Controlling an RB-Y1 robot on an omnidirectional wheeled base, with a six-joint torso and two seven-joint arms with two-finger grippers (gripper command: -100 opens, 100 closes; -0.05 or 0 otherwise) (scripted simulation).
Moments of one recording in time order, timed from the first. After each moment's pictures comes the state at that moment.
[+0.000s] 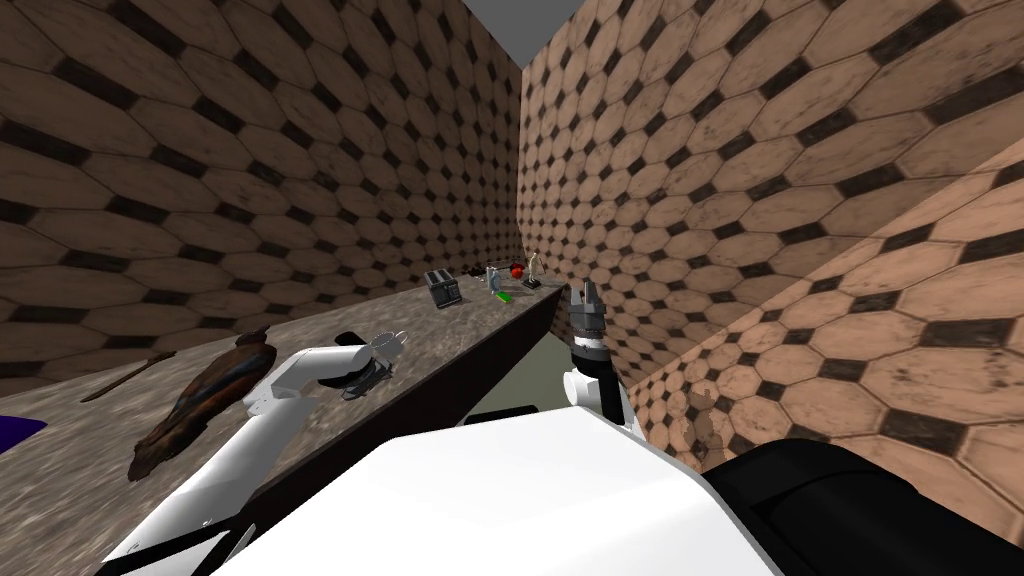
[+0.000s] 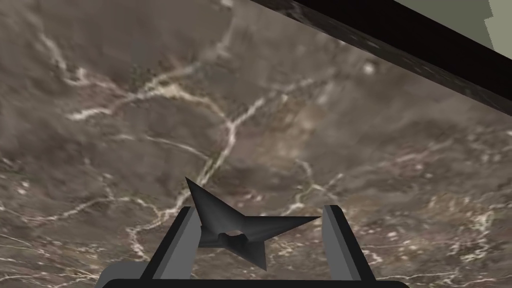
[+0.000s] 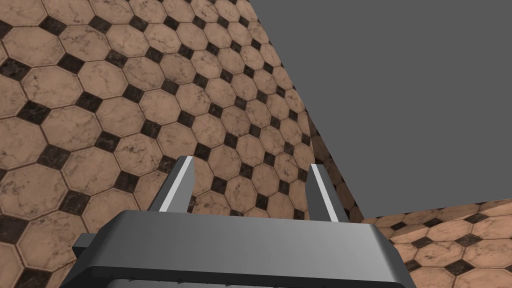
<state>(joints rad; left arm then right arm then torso) -0.04 0.70 0.17 -1.63 0.48 1.57 -0.63 0.45 0.03 0.04 -2.33 0.03 -0.47 0.02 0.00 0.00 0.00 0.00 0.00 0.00</state>
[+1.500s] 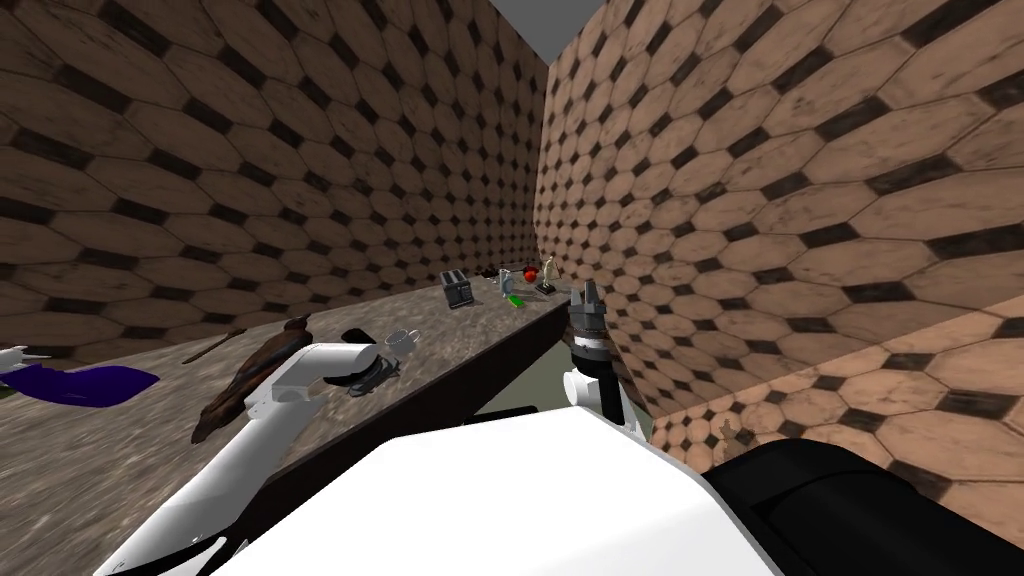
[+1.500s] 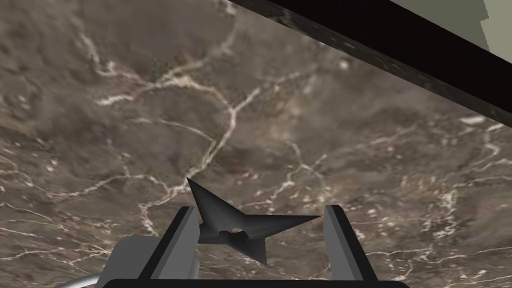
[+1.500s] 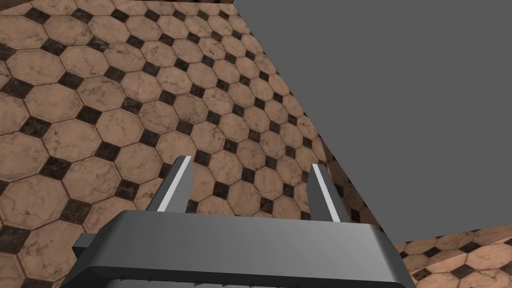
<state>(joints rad) 0.00 0.69 0.14 -1.82 0.49 1.66 -0.63 0.45 0.03 0.04 -2.33 0.03 -0.47 0.02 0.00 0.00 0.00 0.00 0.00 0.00</state>
